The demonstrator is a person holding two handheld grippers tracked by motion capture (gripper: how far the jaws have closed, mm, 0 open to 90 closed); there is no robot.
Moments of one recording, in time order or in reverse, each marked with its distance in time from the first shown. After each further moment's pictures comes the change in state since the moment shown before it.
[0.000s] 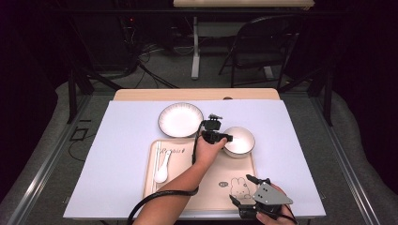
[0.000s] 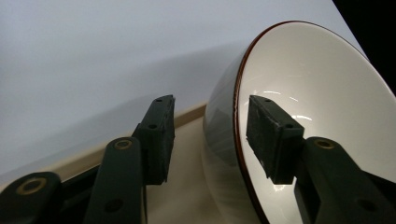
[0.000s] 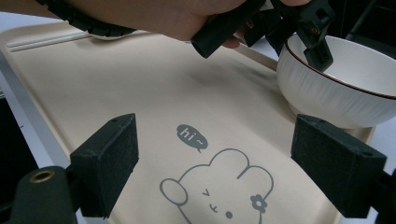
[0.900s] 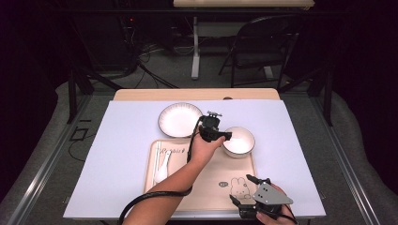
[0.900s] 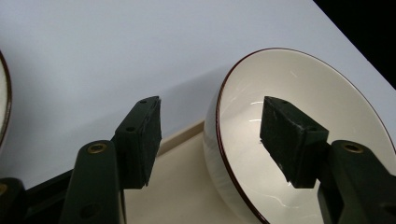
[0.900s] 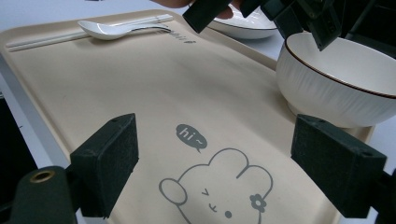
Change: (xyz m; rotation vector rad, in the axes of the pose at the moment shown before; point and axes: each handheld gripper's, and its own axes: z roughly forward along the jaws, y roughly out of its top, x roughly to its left) left arm -0.008 0.007 -0.029 -0.065 0.048 0.134; right arm 0.000 0.000 0.000 0.001 -0.001 0.002
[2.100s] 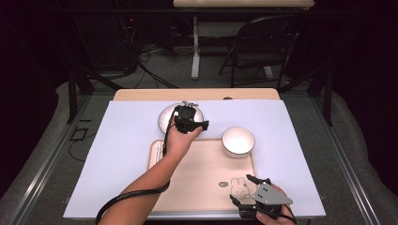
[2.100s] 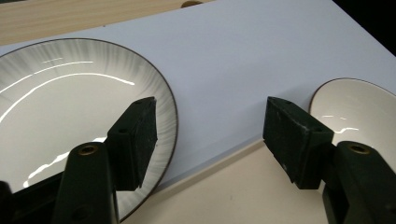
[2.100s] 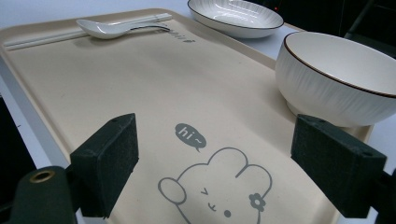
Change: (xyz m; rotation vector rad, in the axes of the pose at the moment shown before) left arm 0.049 0.011 -0.067 -0.065 0.171 0.030; right arm 0.000 0.000 0.000 0.002 -0.004 -0.001
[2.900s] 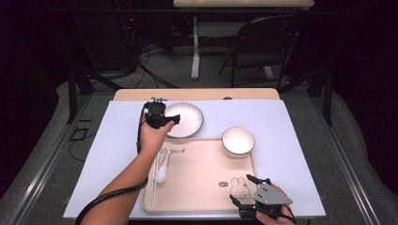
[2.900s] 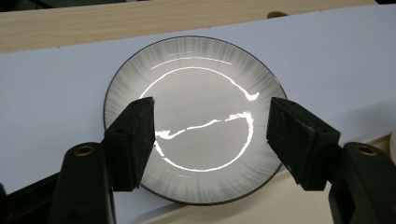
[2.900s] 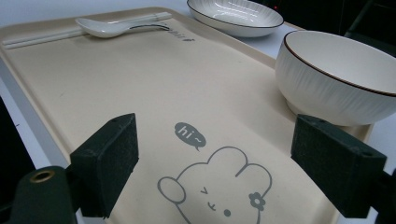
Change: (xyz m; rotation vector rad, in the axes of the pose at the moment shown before) left arm 0.078 -0.009 -0.035 -0.033 0.132 -0.109; right arm 0.000 0.000 0.001 0.003 -0.001 0.003
